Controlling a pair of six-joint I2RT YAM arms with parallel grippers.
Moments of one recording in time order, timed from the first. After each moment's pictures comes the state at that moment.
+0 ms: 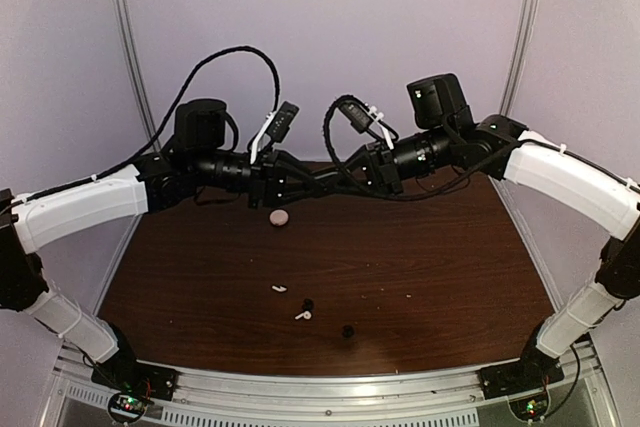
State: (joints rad) left arm -0.78 1.45 1.23 0.01 0.87 -0.14; right arm 0.78 1.53 1.55 -0.49 -0.79 0.07
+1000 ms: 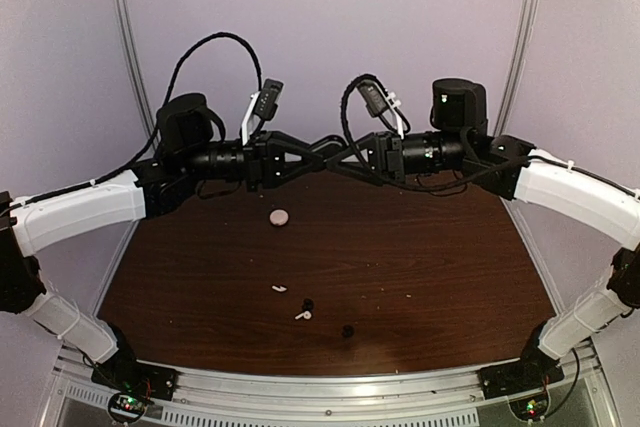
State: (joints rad) left arm -0.78 1.42 1.18 0.31 0.82 -0.35; right arm 0.78 1.44 1.37 -0.09 -0.77 0.35
